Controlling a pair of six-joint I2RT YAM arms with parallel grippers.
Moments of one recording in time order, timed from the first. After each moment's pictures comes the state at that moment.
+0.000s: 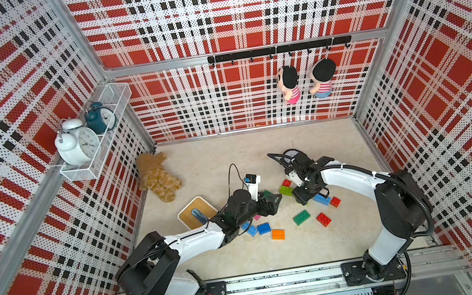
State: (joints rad) left arm -0.79 1.41 0.57 0.46 0.07 -0.54; right arm 0.53 1.70 1.14 -0.81 0.01 -0.07
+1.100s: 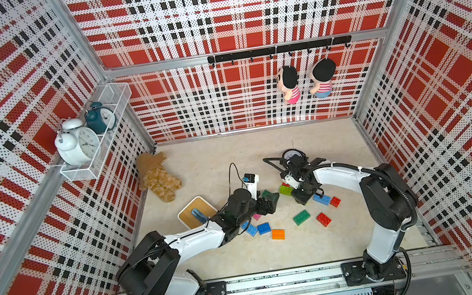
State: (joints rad) left arm -0.79 1.41 0.58 0.42 0.02 -0.51; right arm 0.53 1.79 1.15 -0.76 0.02 -0.15
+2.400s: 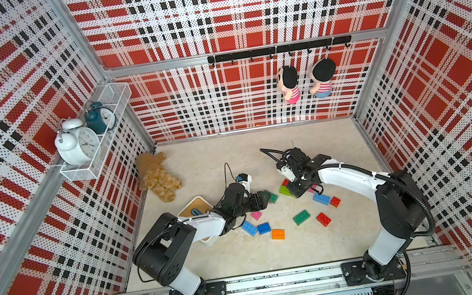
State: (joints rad) left arm -0.62 1.62 0.61 0.44 0.27 -0.64; right arm 0.60 1.69 1.23 -0.75 0.00 -0.09
